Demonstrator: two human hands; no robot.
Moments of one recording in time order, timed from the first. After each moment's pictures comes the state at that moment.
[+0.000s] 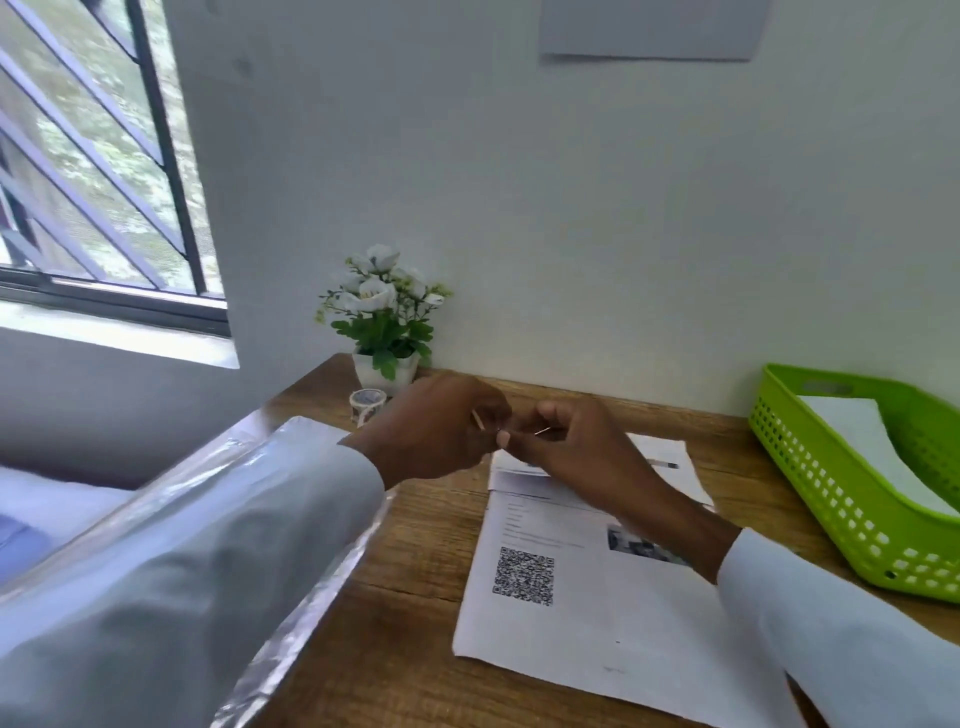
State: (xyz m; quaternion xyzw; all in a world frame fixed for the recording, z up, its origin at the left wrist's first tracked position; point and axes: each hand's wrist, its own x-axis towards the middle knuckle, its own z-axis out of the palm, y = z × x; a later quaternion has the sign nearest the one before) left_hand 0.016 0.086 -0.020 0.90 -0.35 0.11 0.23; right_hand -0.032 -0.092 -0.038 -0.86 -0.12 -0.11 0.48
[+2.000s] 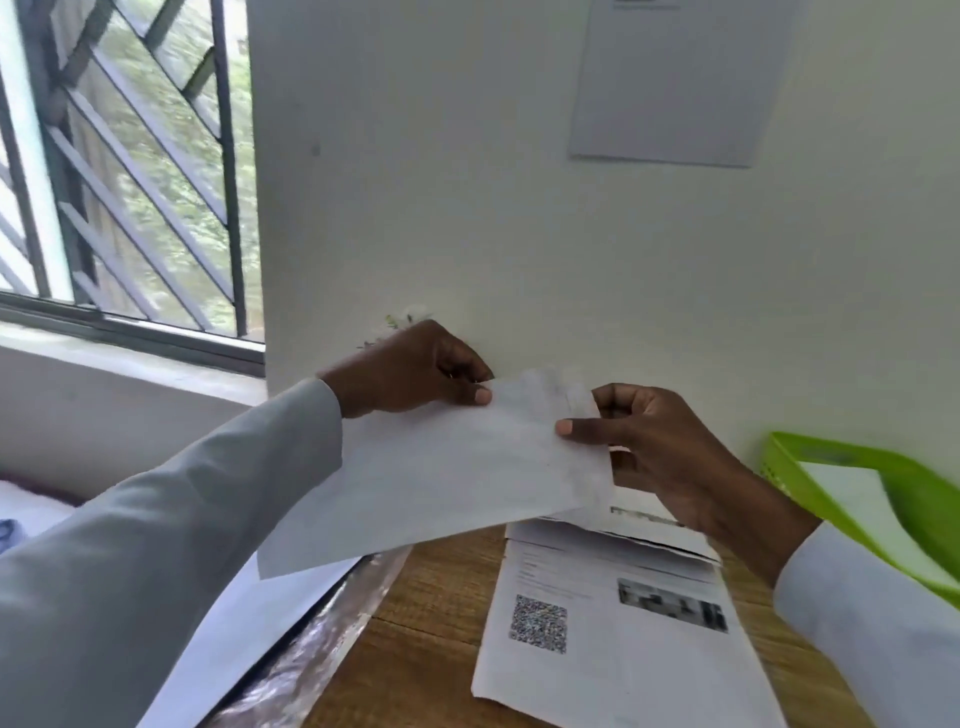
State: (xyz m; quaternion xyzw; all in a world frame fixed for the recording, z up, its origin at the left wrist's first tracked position) left_hand 0.028 0.141 0.058 0.86 -0.33 0.04 0.39; right_hand -0.048 -0.105 0.031 -0.74 -0.06 -0.05 0.66
